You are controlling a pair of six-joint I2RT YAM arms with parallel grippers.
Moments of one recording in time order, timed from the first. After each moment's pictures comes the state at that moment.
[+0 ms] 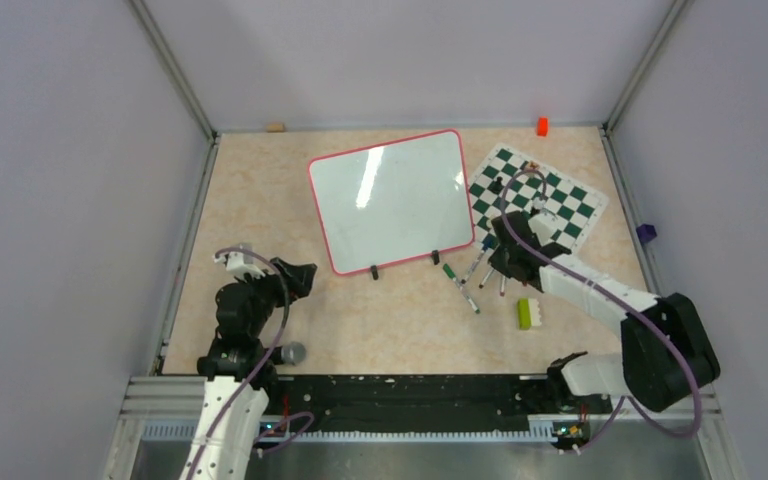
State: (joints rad) left arm -0.02 0.32 0.16 -0.08 0.23 -0.60; right arm 0.45 1.35 0.70 -0.35 0.40 1.03
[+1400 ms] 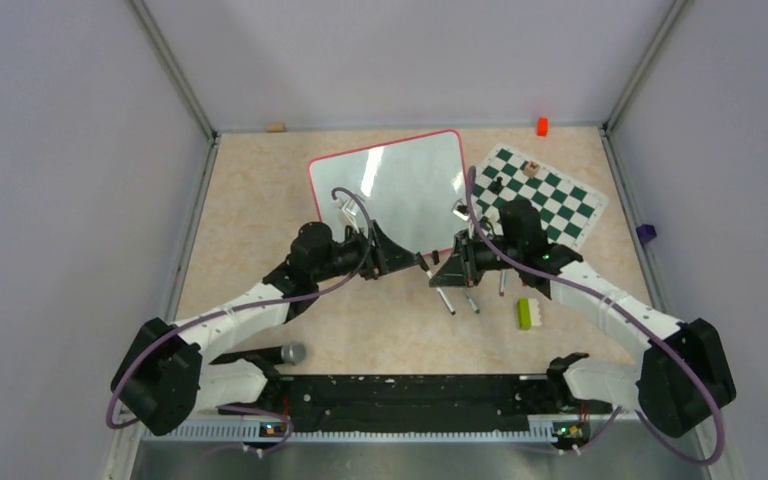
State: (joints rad) left arm -0.63 1.19 0.57 0.41 0.51 -1.02; right arm 0.49 1.15 0.71 -0.15 -0.85 0.31
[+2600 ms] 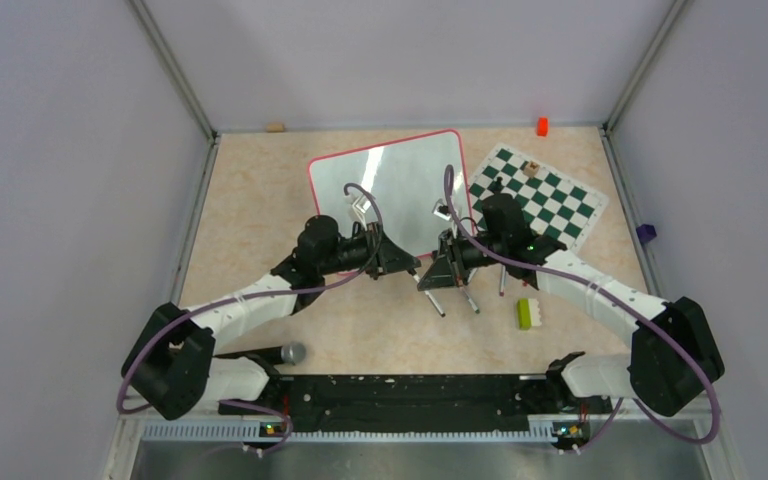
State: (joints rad) left arm -0.62 1.28 0.62 0.48 0.62 -0.99; right arm 0.56 1.28 0.81 -0.16 -0.92 0.26
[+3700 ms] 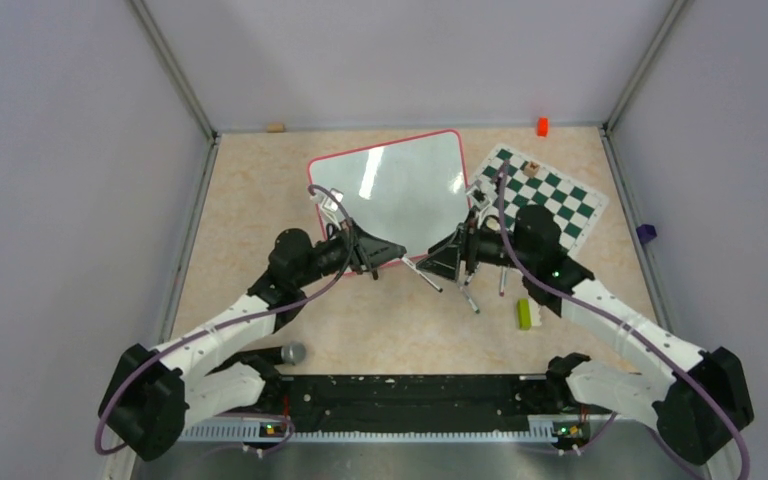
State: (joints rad) left arm -0.60 1.07 0.55 0.51 0.52 -1.04; right arm 0.56 1.07 0.73 0.08 -0.72 0.45
